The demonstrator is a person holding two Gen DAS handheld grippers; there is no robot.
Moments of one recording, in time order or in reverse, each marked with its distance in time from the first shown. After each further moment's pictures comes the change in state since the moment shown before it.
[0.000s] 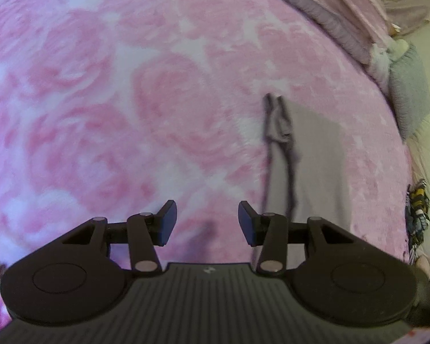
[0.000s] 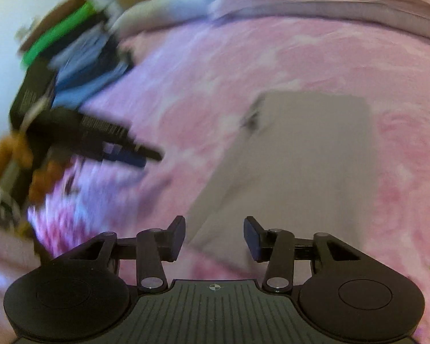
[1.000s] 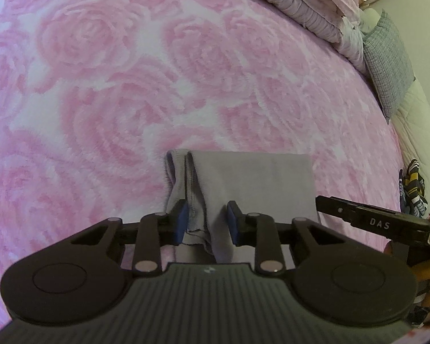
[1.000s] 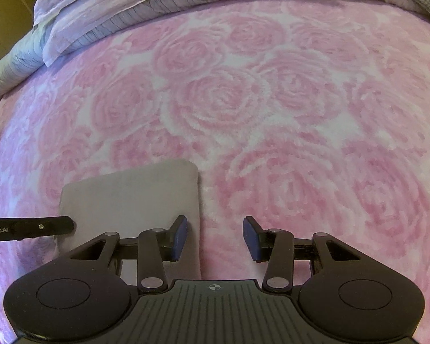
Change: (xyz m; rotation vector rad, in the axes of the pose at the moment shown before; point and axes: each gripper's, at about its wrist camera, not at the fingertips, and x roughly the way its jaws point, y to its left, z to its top) left arm 0.107 -0.091 0.077 0.157 0.030 -0.068; right arm 0.053 -0.160 0.091 0.309 0.038 -0.315
